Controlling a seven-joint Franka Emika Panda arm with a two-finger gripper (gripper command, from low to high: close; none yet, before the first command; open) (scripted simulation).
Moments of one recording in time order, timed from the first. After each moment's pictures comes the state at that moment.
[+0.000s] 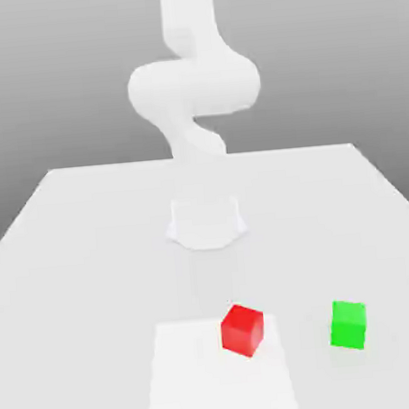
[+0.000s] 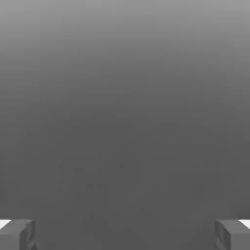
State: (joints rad) arm -0.03 -0.73 0.04 -2.36 -0.01 2.35 0.87
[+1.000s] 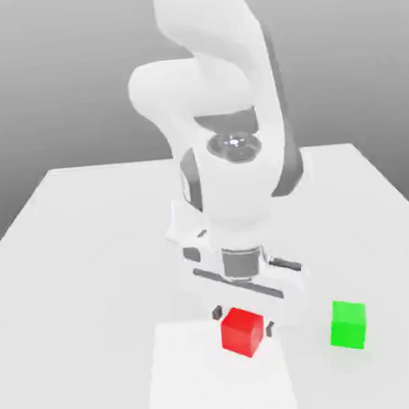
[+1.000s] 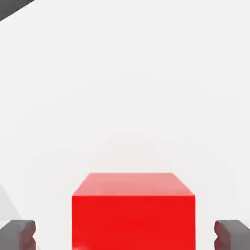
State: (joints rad) arm -0.03 0.22 0.10 -2.81 -0.19 3.03 1.59
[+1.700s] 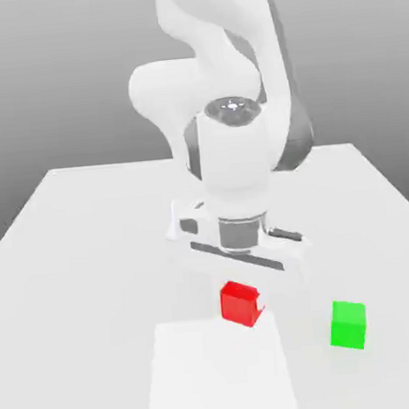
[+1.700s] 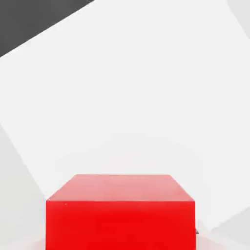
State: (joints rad) arm 0.01 -0.04 0.24 -2.81 0.03 2.77 1.45
